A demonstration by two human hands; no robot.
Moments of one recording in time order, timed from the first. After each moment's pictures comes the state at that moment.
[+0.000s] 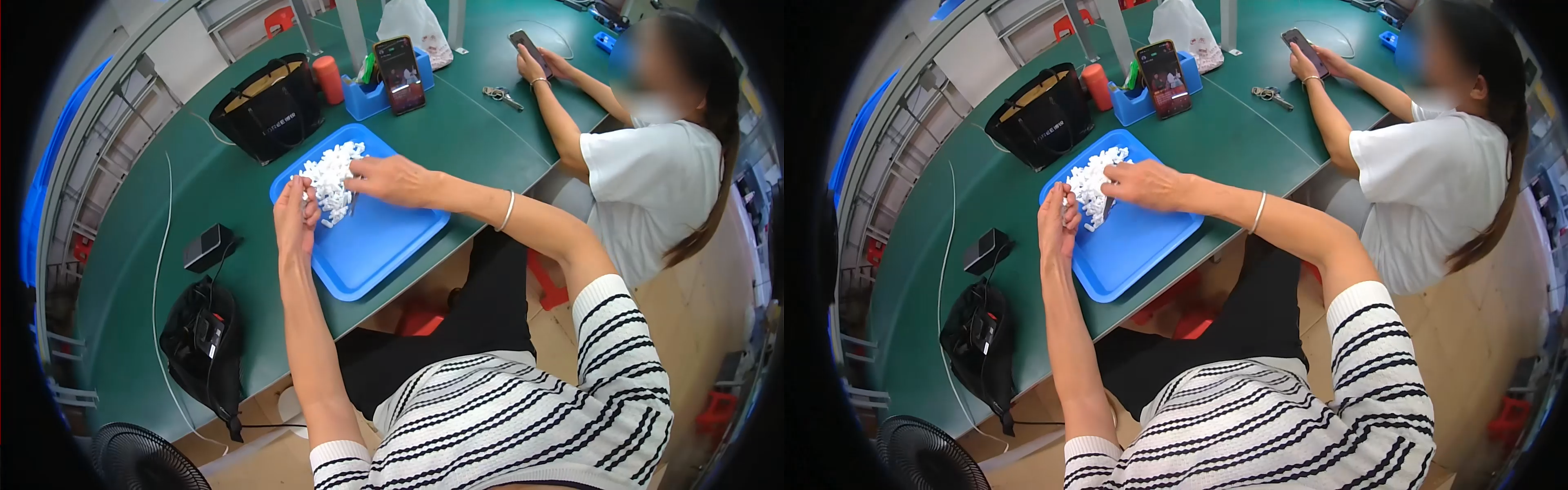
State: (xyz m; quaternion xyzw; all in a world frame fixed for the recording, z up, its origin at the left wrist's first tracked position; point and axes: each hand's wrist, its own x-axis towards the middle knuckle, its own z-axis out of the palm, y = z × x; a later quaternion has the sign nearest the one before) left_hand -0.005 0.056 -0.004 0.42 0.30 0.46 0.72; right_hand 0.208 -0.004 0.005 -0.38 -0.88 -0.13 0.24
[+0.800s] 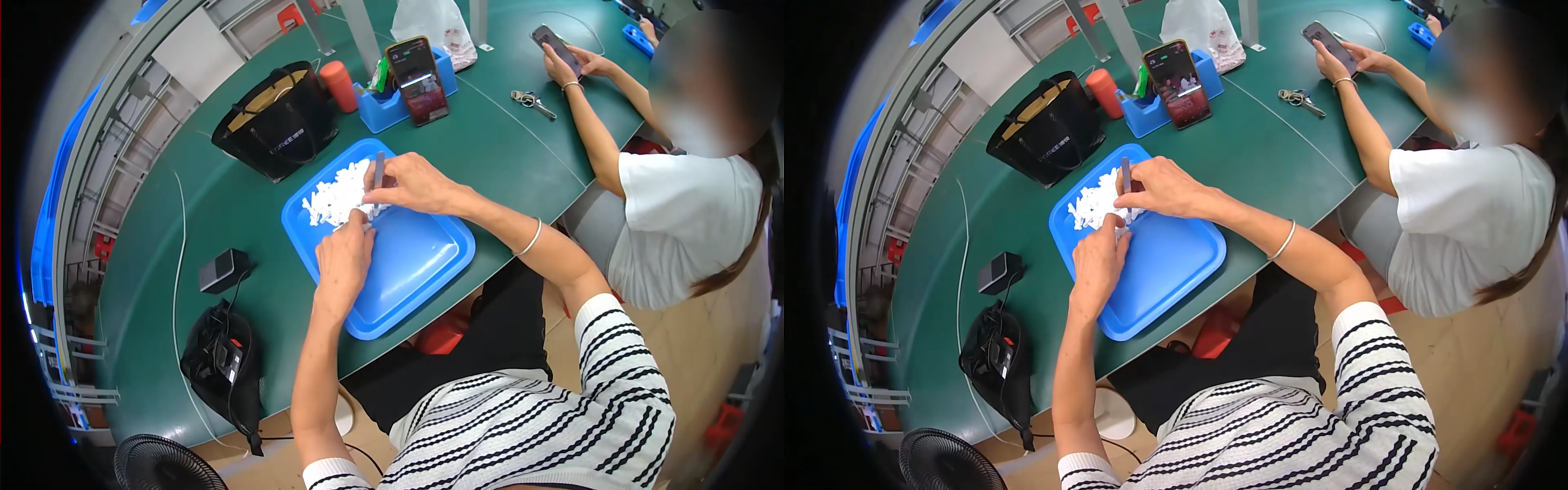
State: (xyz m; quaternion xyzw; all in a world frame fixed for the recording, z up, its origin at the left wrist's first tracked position) left_hand 0.033 0.017 0.018 0.89 0.42 0.14 0.08; right_hand 0.227 0.017 0.022 -0.51 -0.72 0.25 0.40
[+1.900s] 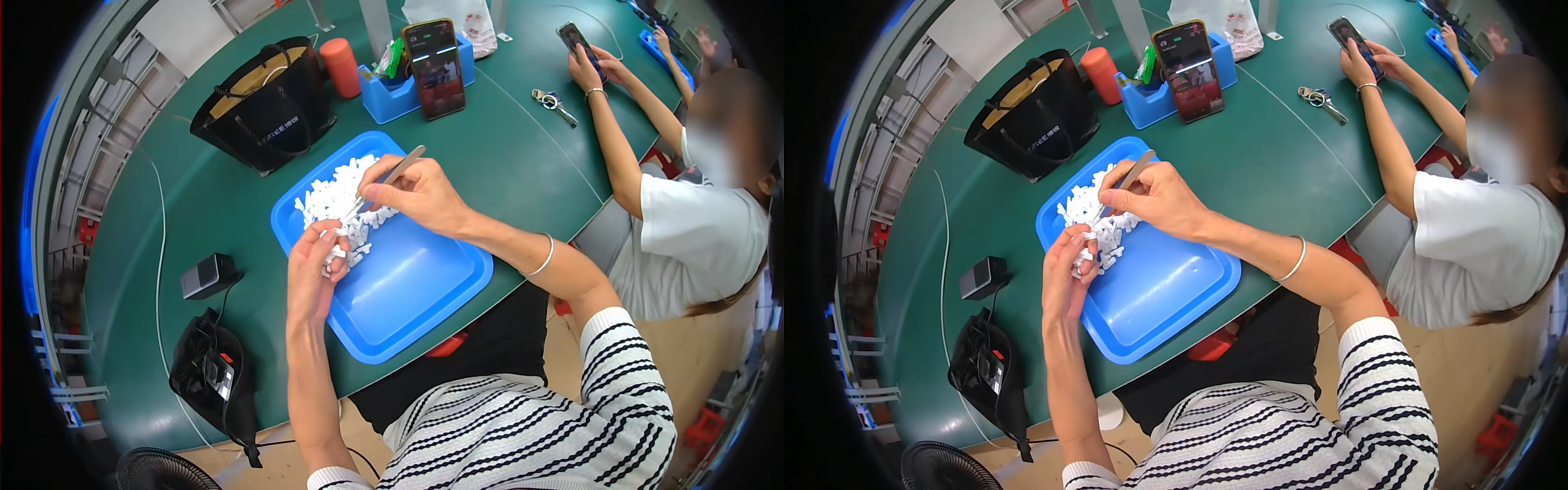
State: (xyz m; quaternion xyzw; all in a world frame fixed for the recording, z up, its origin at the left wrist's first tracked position) left_hand -0.002 0.045 0.014 0.42 0.37 0.35 0.75; right_hand 0.205 0.026 0.012 -0.34 -0.53 0.48 0.61
